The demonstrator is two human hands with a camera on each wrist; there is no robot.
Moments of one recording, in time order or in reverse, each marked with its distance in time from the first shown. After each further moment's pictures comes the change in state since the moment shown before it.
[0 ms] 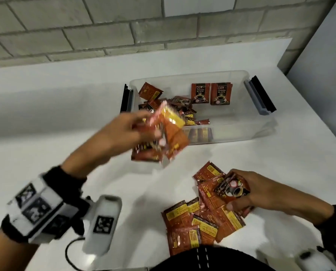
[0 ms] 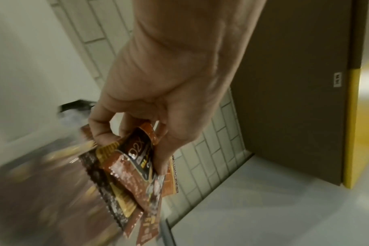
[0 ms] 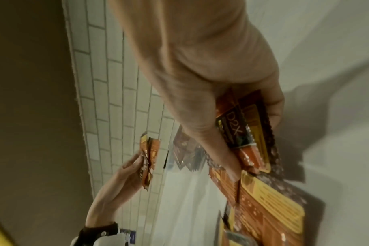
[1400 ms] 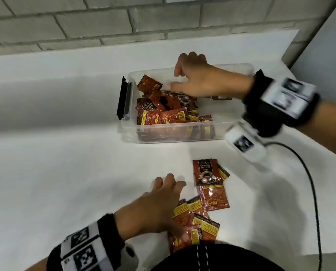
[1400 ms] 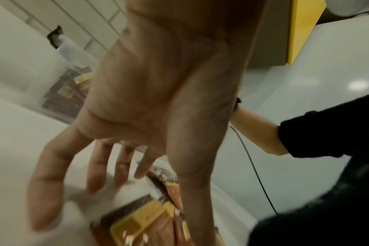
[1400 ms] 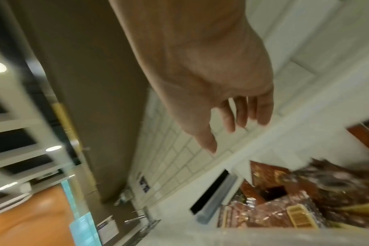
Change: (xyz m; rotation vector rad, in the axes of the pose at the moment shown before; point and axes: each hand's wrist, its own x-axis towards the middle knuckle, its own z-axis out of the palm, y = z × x) left_hand -0.039 -0.052 0.099 0.704 -0.544 -0.060; right_hand 0.092 -0.199 -0.048 -0.817 0.427 -0.376
